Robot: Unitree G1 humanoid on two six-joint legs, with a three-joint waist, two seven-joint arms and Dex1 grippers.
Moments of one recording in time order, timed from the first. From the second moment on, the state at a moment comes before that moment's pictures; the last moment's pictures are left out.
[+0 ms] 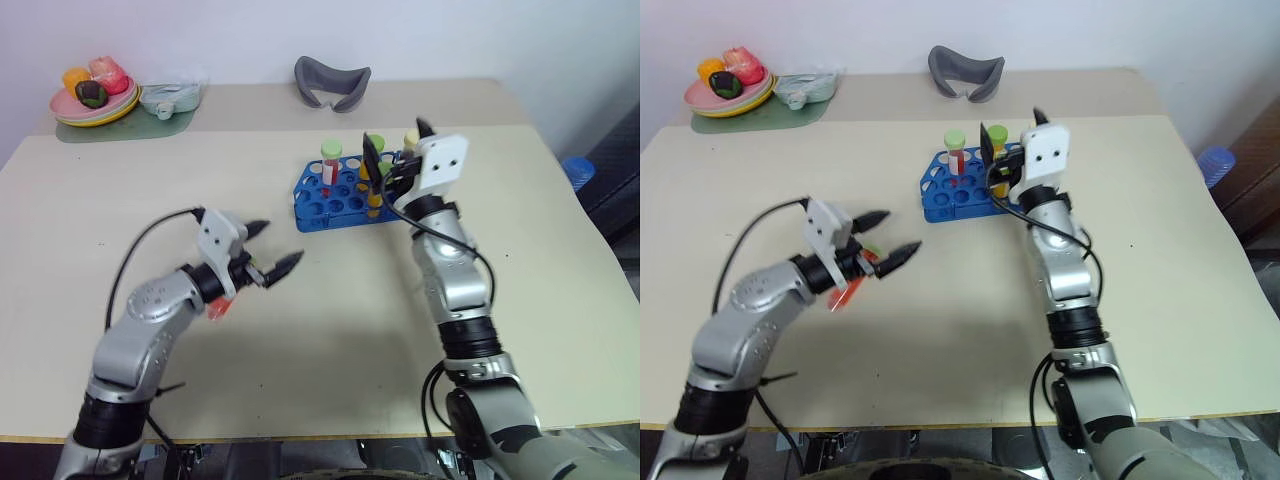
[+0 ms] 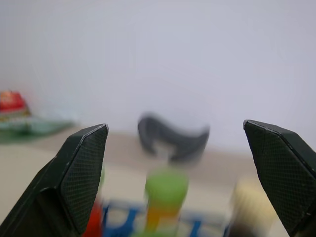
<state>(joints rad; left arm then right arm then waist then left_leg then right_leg) -0.28 0.52 0.07 -0.44 -0.46 0.67 -0.50 -0.59 -0.22 0.00 -0.01 0.11 0.00 0.20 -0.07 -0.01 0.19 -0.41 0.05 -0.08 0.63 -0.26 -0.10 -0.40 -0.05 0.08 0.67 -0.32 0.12</state>
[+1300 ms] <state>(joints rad) -0.79 0.82 -0.29 -0.21 -1.15 1.61 0.16 -0.31 -0.62 0.20 -0.56 0.49 0.52 0.86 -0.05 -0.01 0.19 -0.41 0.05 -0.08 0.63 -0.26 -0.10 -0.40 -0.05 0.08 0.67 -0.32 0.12</state>
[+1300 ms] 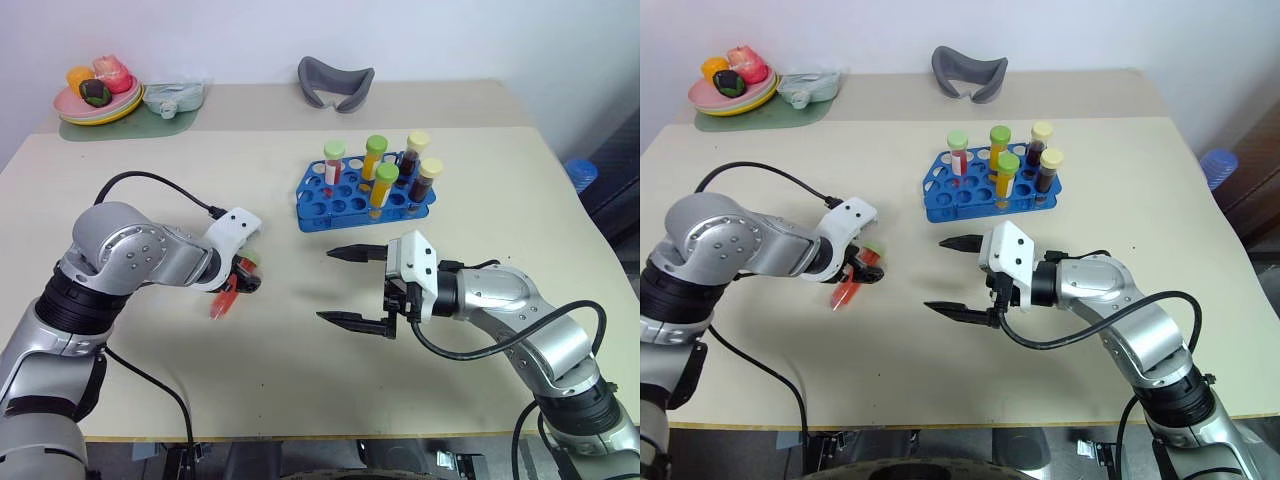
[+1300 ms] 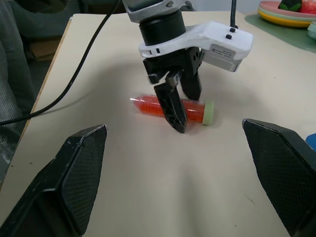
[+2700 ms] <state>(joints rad) -0.64 0.13 -0.31 0.18 -0.06 -0.06 -0.14 -0.13 -0.49 0.13 -0.47 0.32 0.56 0.50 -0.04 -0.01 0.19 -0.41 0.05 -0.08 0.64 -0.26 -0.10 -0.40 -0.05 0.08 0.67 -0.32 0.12</state>
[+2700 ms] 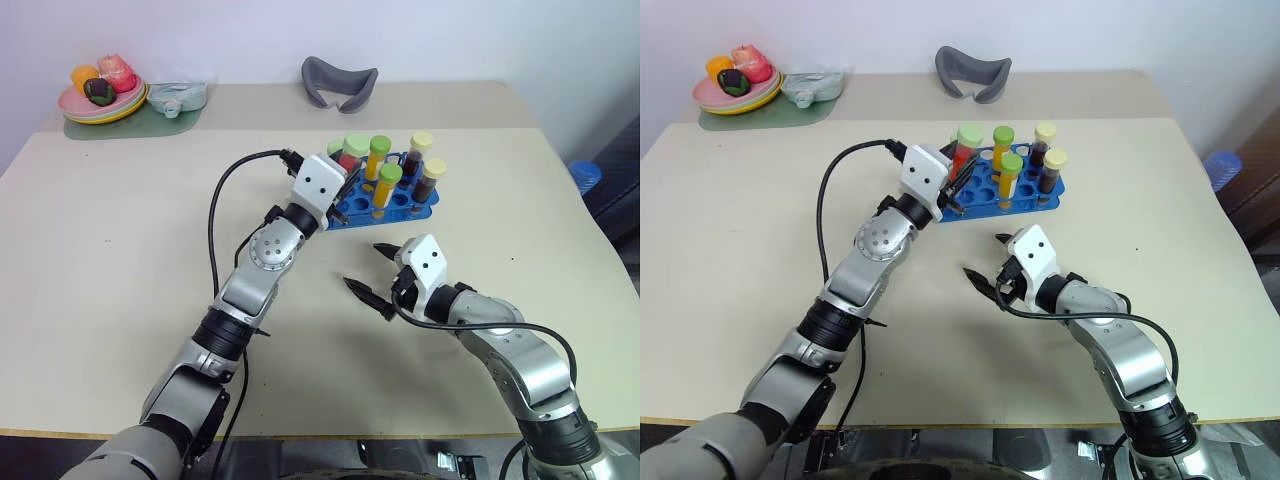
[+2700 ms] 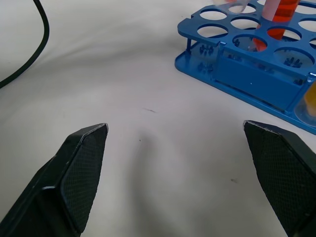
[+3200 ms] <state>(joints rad) -0.64 -0.01 -0.20 0.37 -0.07 -0.19 -0.20 -0.13 -0.49 0.13 -0.48 0.32 0.59 0.49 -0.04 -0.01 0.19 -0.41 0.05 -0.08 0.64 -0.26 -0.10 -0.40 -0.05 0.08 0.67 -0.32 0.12</state>
